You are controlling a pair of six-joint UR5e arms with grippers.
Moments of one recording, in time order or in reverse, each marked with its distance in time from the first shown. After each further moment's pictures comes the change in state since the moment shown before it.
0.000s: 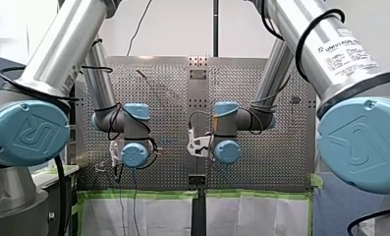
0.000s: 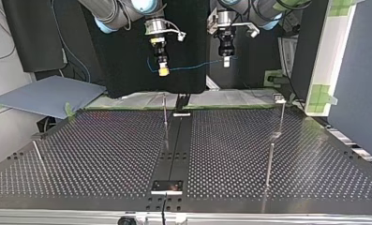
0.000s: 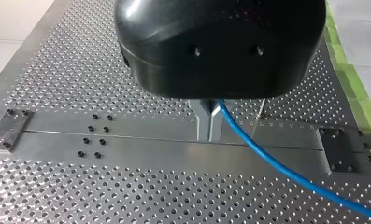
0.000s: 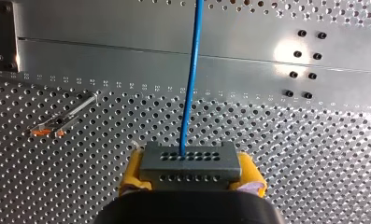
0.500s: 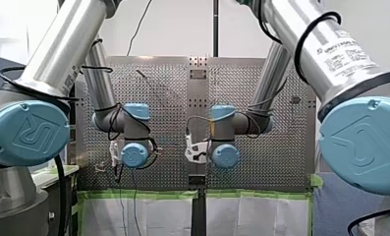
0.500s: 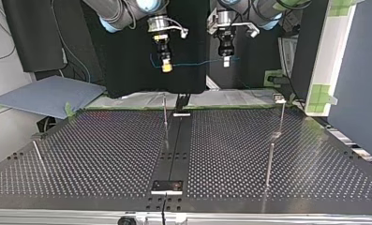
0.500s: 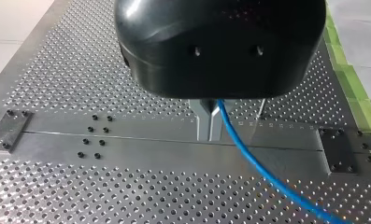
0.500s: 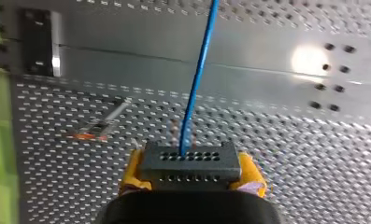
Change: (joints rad) left arm -0.002 0.000 0.000 0.000 0.000 0.001; right arm 0.028 0.043 -0.004 0.035 0.020 0.003
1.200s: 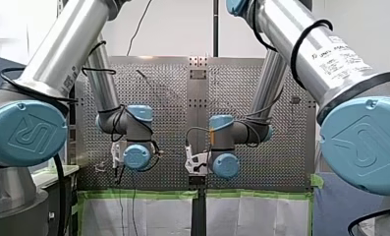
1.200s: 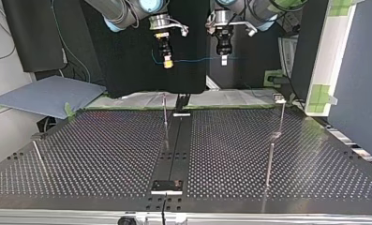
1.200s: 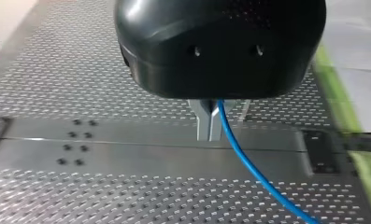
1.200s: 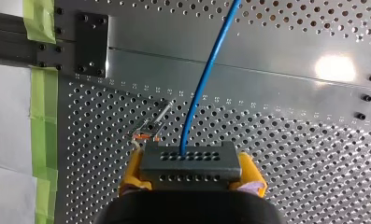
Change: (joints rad) left arm -0.033 -0.034 0.022 -0.034 -0.032 0.034; right arm 0.004 0.059 0.000 0.004 0.002 0.000
